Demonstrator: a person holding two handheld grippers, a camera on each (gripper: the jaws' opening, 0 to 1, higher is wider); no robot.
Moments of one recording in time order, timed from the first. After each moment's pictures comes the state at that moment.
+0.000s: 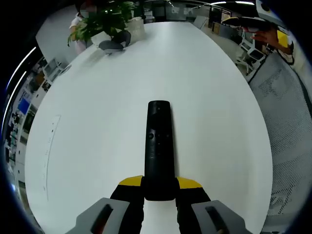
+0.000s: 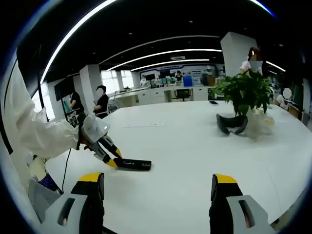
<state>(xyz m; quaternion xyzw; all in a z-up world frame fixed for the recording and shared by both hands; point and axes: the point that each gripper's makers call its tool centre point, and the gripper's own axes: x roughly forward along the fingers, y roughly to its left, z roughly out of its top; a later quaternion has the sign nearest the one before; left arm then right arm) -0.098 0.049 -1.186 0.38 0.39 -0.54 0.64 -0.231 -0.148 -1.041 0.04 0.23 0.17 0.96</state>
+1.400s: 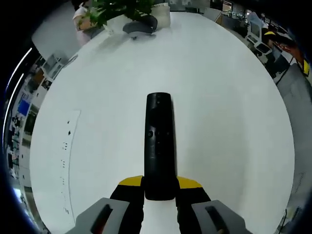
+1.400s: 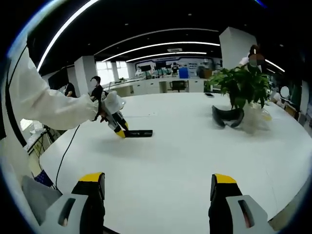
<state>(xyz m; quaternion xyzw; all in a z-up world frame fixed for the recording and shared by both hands) 0.036 0.057 -1.193 0.42 0.41 -0.53 0.61 -0.226 -0.158 -1.063 0.02 0.28 0.14 0.95</state>
